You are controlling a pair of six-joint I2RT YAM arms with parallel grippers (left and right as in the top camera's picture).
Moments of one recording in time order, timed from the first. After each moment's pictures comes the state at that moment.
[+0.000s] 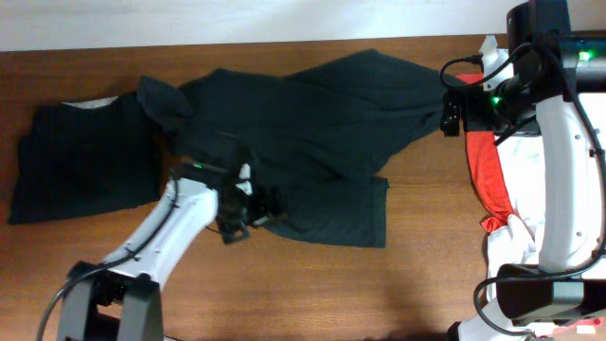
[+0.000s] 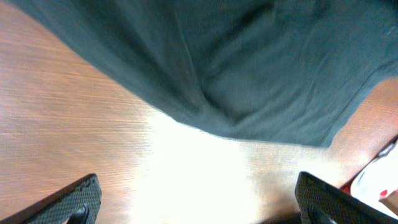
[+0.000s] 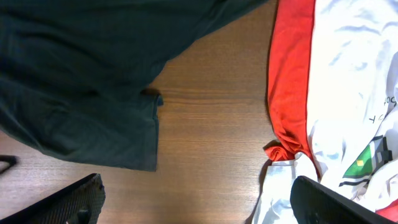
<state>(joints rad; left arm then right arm) -0.34 1.63 1.03 -0.84 0.39 -0.66 -0.04 1.78 2.15 -1.66 -0.06 0.00</state>
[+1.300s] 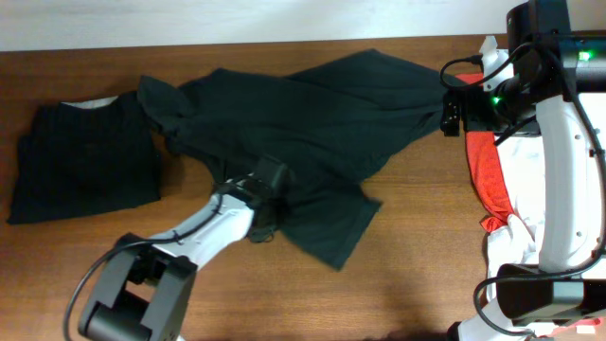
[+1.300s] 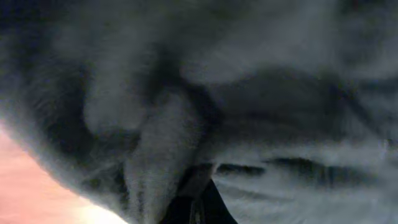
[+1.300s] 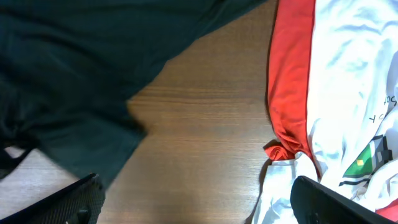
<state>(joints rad) -0.47 1.73 0.91 -0.54 0.05 -1.07 -0.04 1.78 2.15 -1.66 -0.06 0.00</state>
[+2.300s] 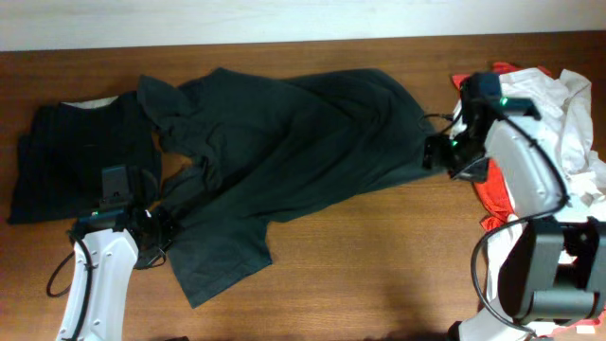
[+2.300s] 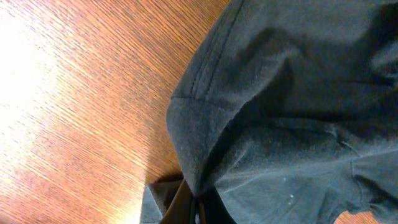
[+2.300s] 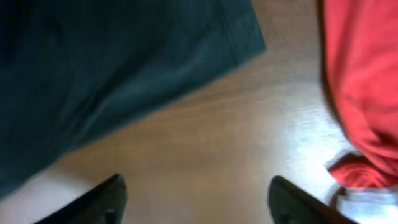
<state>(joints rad) 0.19 1.31 0.85 -0.94 0.00 -0.56 -0.07 1.79 1.39 -1.07 -0.07 0.21</state>
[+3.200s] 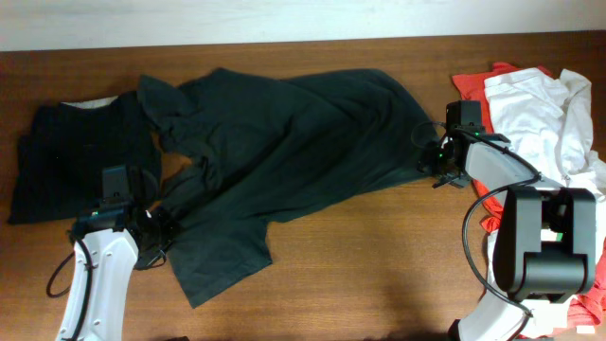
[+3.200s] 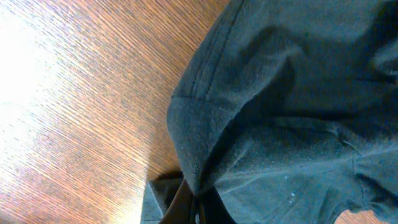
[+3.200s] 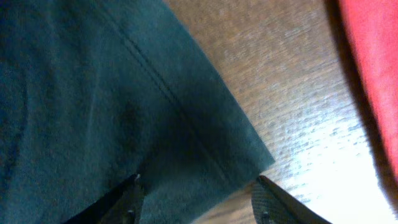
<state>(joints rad) 0.19 1.31 0.85 -0.94 0.00 -0.56 -0.08 1.90 1.14 -0.50 0.01 0.37</state>
